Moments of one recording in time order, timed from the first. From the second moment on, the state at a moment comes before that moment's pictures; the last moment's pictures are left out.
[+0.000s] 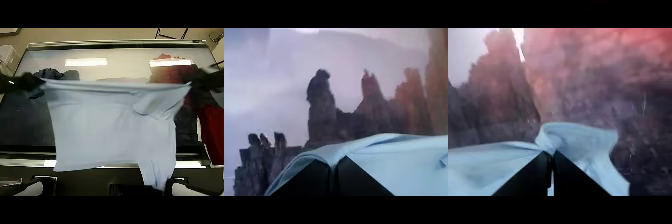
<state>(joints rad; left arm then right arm) 0.24 -1.29 1.29 0.80 -1.09 -1.29 -0.29 -1.43 1.60 -1.21 1.36 1.55</state>
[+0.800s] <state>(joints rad) 0.20 -1.78 1.43 0.68 -0.88 -1.29 -0.21 -1.77 1.52 -1.09 0.81 1.67</state>
